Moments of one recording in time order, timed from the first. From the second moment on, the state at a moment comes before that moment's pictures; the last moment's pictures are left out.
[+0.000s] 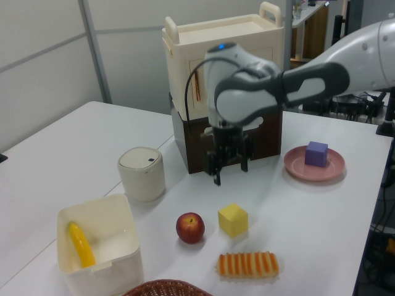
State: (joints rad) arm 0.01 0.09 -0.04 -1.88 0.00 1.92 0.38
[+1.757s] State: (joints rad) arm 0.03 0.31 -0.03 -1.91 -0.09 2.02 0.37
